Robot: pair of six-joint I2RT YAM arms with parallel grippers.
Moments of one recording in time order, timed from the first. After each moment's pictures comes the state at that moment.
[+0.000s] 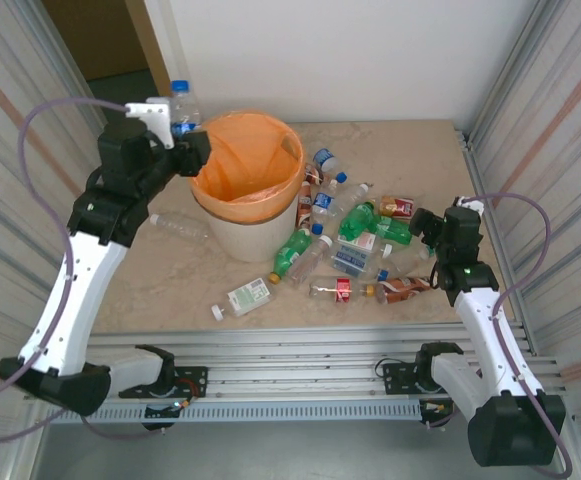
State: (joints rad) left arm -0.34 1.23 1.57 -0.62 -0.03 -0.19; right arm 0.02 0.88 0.67 -0.34 0.26 0.38
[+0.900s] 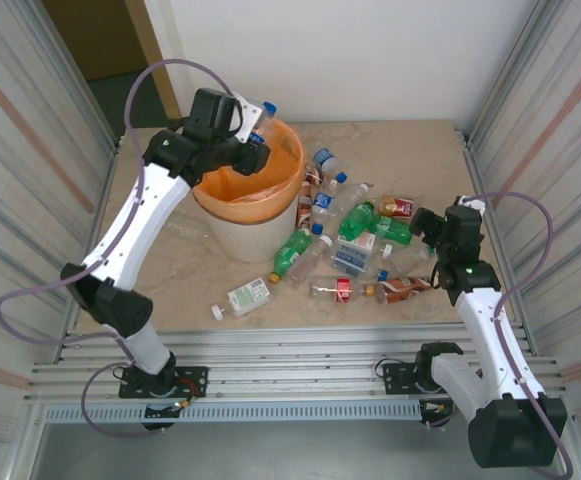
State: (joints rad) left arm -0.50 1.72 2.02 -1.00 -0.02 0.10; right arm 0.03 0.87 0.69 -0.37 0.27 0.39
